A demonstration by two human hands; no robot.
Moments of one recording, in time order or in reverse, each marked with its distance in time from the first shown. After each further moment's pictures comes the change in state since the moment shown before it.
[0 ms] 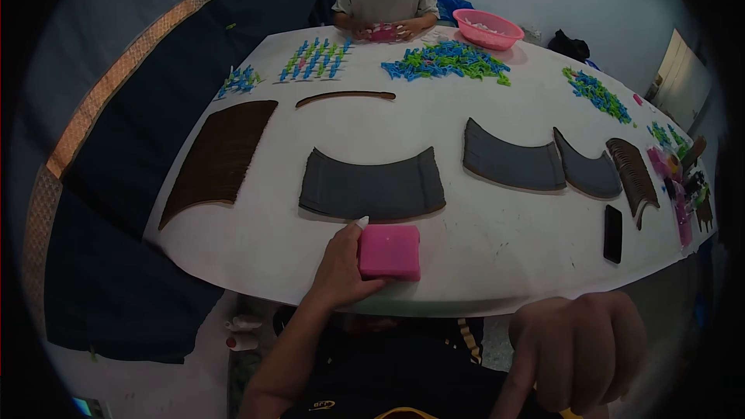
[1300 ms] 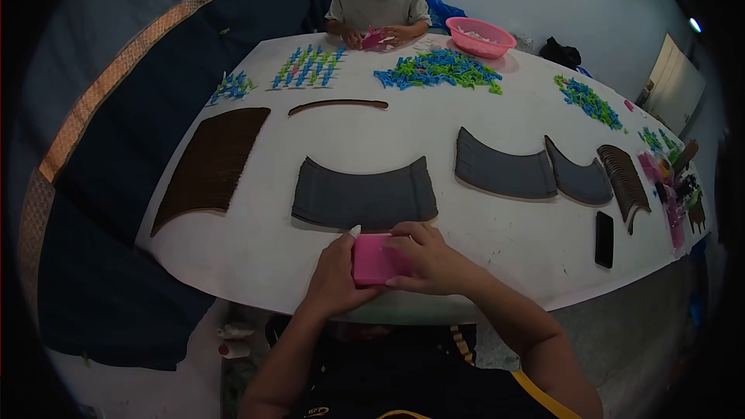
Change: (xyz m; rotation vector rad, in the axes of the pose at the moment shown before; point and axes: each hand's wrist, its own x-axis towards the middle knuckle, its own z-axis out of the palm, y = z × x) left_hand 0.002 0.005 -0.002 0.035 -0.043 -0.095; right_hand -0.097 0.089 -0.122 -1.638 0.086 0.753
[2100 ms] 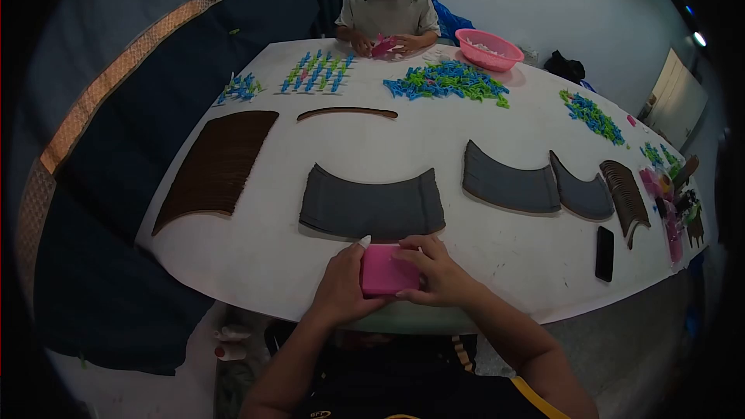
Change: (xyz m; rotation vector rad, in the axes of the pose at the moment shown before) left_hand 0.008 0.018 -0.014 -0.034 0.058 0.056; right_hand -0.005 0.016 0.020 0.059 0.118 -0.077
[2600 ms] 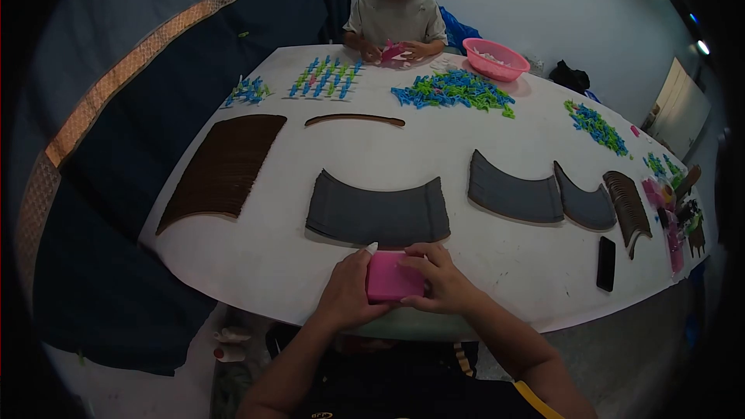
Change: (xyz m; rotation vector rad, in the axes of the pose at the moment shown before) left_hand -0.010 -0.020 0.013 0.041 -0.033 0.004; right_hand 0.000 0.001 0.002 0.002 -0.001 0.011
